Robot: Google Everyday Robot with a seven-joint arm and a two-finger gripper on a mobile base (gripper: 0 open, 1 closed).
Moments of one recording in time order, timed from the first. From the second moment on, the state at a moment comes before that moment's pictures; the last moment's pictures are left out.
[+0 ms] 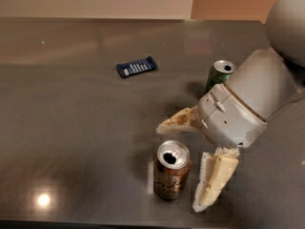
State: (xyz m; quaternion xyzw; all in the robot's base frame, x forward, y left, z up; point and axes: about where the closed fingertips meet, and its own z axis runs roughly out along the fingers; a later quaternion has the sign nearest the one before) arm 0.320 -0.049 0.897 -0.78 0.54 0.26 0.19
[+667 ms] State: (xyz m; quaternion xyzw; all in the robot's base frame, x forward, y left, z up) arm 0.319 -0.039 0.903 -0.78 0.53 0.28 0.18
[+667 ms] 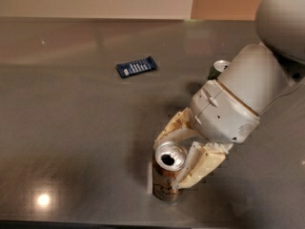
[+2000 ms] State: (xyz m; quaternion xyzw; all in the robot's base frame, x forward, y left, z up) arm 0.332 -0.025 1.032 -0.77 0.53 0.24 0.25
